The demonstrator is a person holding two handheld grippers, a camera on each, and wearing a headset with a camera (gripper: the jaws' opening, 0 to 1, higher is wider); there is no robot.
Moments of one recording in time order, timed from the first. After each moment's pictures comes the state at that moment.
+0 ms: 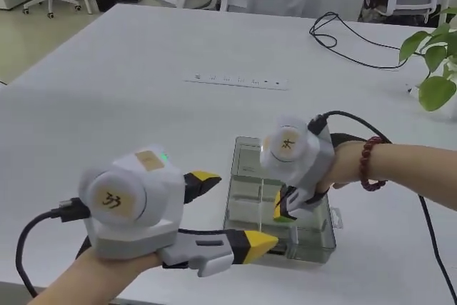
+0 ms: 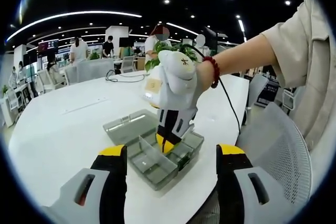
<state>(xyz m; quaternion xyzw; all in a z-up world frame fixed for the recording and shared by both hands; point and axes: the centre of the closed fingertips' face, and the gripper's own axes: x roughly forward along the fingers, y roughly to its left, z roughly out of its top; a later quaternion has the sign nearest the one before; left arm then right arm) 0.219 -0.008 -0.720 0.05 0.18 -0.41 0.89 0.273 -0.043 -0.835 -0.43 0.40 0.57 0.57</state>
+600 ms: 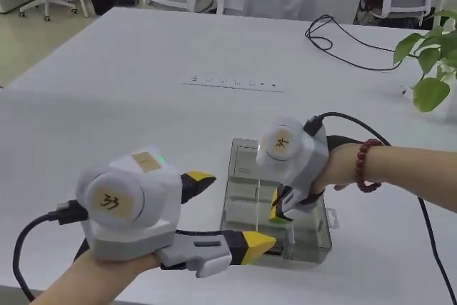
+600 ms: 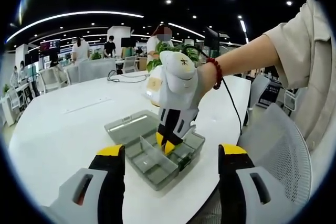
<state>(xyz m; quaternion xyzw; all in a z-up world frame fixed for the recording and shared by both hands) 0.219 -0.007 -0.718 0.04 0.18 -0.40 0.90 0.277 -0.045 -0.832 -0.41 0.40 0.56 0.60</state>
